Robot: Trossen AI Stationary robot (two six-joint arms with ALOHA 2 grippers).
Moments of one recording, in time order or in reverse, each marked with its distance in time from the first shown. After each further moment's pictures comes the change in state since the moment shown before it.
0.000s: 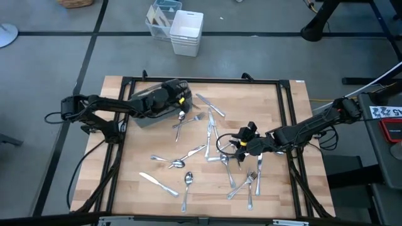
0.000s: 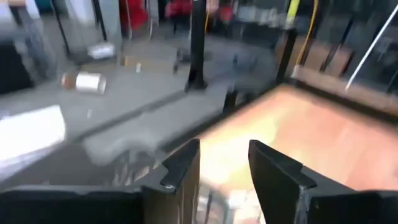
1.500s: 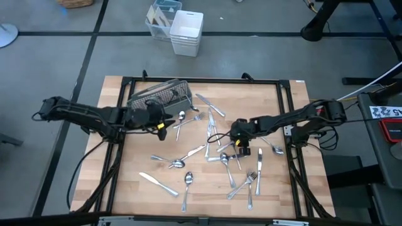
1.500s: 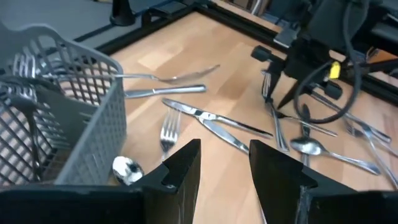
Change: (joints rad) left arm -0.403 -0.475 0.002 -0.708 0.007 -0.309; right arm -0.367 0.269 0.000 -0.127 -0.566 -0.660
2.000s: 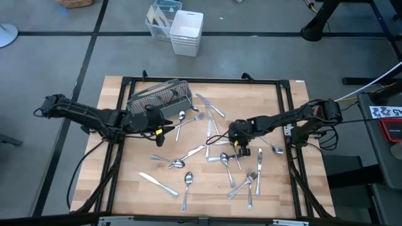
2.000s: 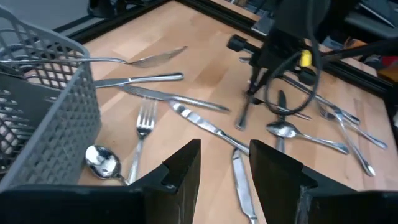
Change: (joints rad) left arm -0.096 -0.006 0.000 -0.014 -0.001 -0.033; right arm 0.001 0.046 0.070 -0.111 -0.002 -0.013
